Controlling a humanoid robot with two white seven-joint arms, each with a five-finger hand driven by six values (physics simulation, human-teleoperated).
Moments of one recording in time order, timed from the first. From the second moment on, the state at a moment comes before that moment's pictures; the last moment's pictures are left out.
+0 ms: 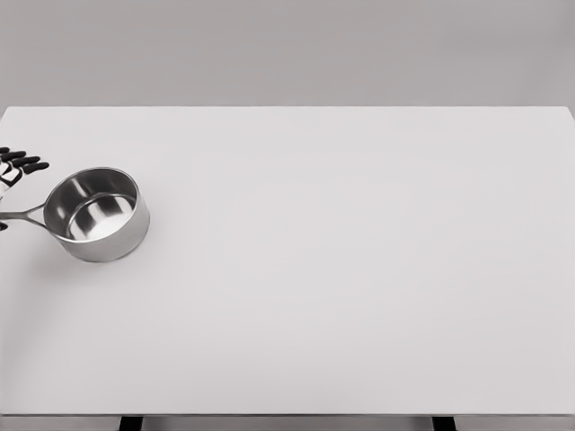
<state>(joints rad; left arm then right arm) -0.08 0.93 -0.06 -1.32 -0.74 -0.61 0.05 0.02 0.00 -0.13 0.10 -0.07 -0.22 -0.13</state>
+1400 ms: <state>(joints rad) -0.13 0.90 -0.07 -1.26 -0.76 -0.61 0.04 0.02 0.00 -0.13 0.10 -0.07 -0.22 -0.13</state>
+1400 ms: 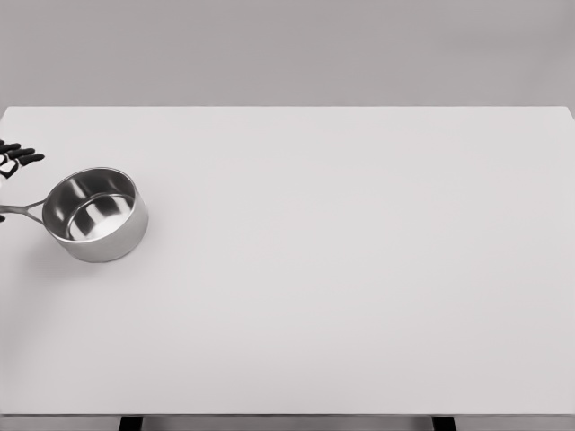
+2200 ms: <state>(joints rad) -0.18 0.90 -0.10 -1.24 -0.77 -0.61 0.05 0.02 0.00 -0.13 0.10 -0.07 -0.22 -0.13</state>
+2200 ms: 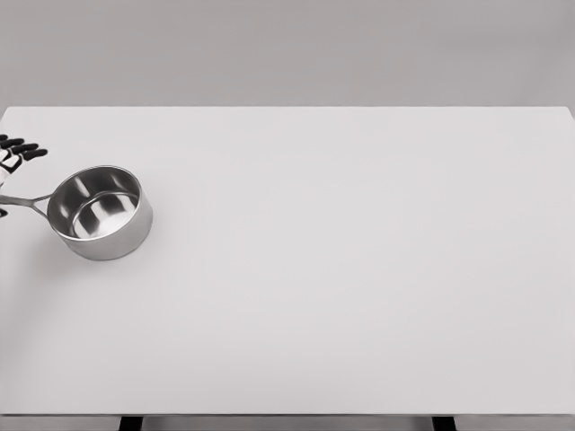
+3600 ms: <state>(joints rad) -0.21 0.90 -0.09 -1.48 -0.68 -0.61 0.04 0.02 0.00 -0.13 0.10 -0.07 -0.22 -0.13</state>
